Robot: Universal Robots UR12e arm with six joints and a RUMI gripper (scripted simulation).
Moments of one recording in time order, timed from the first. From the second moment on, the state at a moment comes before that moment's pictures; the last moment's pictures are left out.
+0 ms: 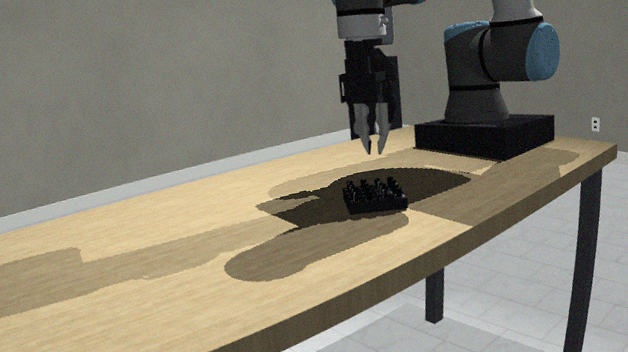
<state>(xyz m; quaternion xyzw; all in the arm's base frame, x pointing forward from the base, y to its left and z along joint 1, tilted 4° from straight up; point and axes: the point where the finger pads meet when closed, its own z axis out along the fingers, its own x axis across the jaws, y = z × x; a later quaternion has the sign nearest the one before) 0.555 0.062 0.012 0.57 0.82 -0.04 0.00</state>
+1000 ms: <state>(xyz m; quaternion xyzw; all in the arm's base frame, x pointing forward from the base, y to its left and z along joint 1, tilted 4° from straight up) 0.555 0.061 -0.002 0.57 0.82 -0.04 0.00</state>
